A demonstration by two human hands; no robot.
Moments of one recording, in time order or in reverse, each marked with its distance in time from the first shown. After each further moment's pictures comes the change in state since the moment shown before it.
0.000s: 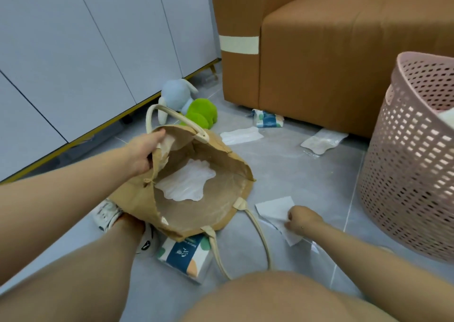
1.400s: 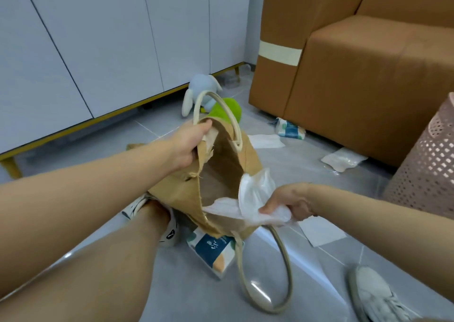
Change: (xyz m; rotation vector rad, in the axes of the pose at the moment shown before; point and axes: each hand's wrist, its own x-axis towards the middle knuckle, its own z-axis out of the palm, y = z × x) left_hand -0.014 -0.003 -0.031 -0.160 -0.210 0.135; right_hand -0.067 -0.147 -0.076 0.635 -0.590 0.085
